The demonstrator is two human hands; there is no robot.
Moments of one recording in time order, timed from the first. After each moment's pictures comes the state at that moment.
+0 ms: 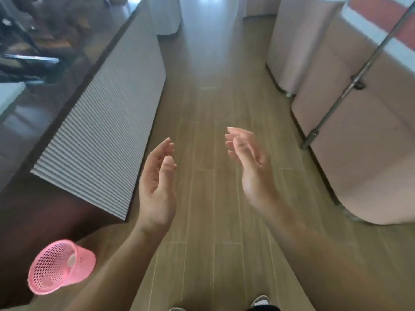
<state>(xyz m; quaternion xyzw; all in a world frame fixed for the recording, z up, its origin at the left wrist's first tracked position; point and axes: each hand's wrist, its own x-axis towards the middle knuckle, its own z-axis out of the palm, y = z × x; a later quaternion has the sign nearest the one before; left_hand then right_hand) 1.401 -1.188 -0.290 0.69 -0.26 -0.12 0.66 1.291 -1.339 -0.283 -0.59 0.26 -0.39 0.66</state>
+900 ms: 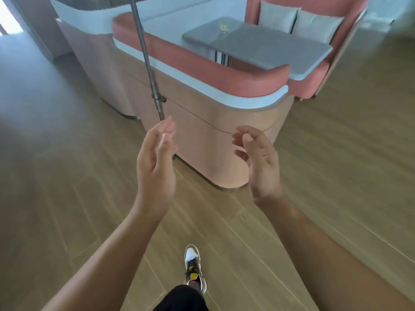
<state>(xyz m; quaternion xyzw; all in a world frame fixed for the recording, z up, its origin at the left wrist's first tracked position) 1.042 -1.578 -0.221 0.44 -0.51 -0.38 0.64 0.851 -1.587 -0.235 -0.45 0.47 -0.62 0.44</state>
